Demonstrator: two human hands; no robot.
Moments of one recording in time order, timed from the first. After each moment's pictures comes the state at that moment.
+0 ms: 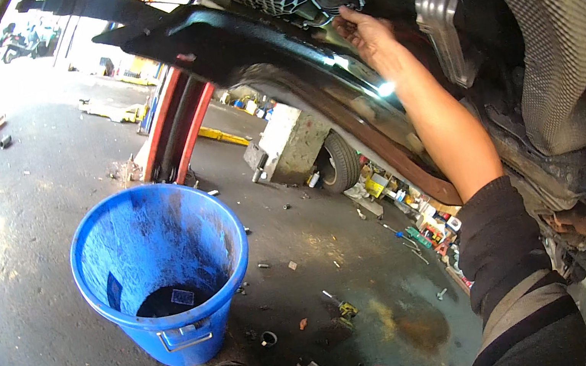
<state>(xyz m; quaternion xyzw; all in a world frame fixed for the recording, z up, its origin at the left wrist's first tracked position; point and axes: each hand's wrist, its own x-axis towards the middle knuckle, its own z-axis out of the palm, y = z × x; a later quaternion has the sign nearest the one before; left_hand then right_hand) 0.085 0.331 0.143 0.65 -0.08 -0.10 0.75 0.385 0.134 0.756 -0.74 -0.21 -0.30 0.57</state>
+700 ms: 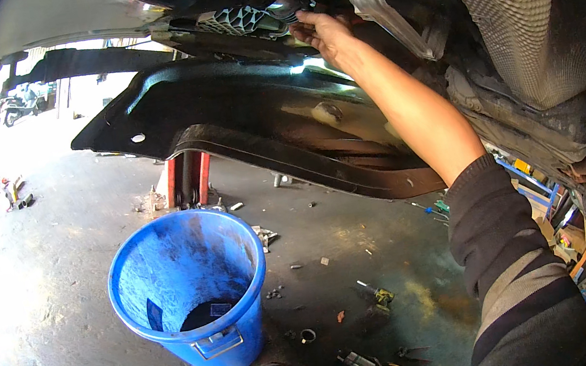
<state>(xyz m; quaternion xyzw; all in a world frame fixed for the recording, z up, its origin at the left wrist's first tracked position) 0.081 0.330 0.149 0.66 -0.08 -0.11 0.74 0.382 0.140 0.748 -0.68 -0.23 -0.27 0.65</state>
